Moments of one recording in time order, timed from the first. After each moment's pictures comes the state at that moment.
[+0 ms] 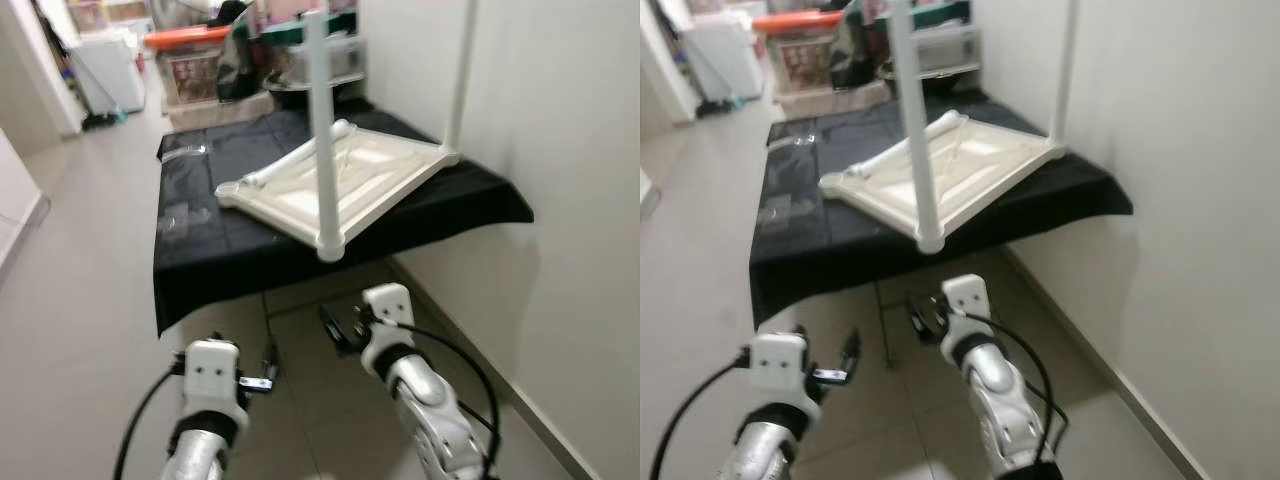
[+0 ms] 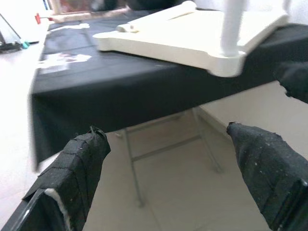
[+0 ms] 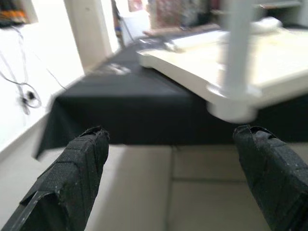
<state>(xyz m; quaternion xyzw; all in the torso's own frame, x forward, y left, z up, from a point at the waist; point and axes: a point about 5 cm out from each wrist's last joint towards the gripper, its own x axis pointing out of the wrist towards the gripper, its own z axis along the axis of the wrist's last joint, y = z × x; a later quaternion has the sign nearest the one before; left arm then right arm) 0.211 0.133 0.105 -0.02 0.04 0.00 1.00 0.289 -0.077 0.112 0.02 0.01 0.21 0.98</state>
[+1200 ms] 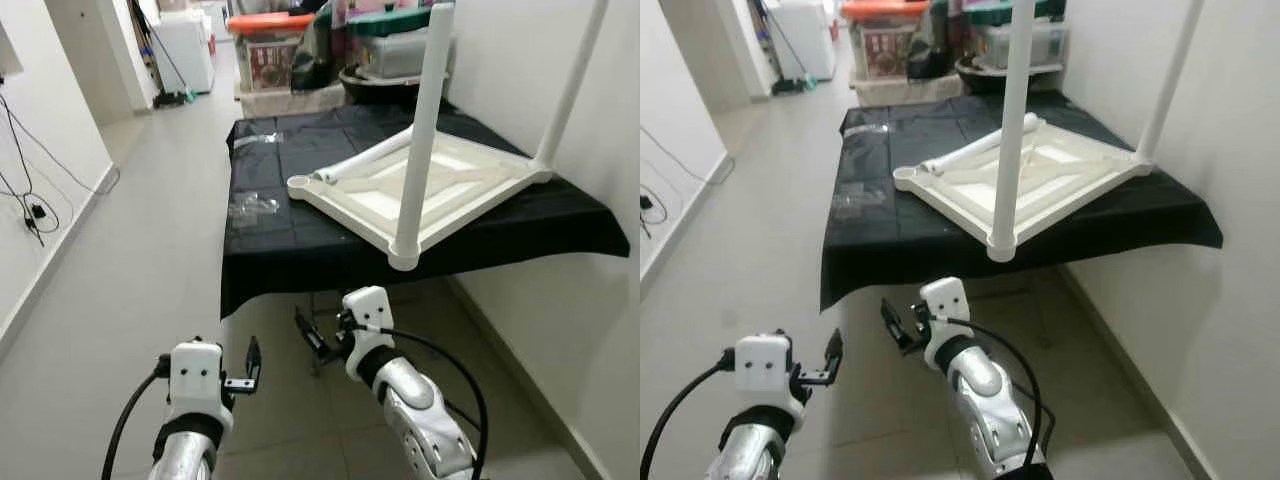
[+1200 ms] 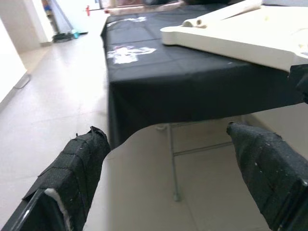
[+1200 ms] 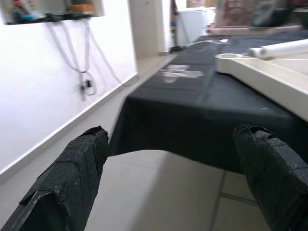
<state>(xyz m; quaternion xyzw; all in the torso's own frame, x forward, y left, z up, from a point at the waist) 0.212 0.141 0.106 -0.01 0.04 0.02 1.00 0.288 -0.071 0.113 0.01 0.01 0.24 0.97</state>
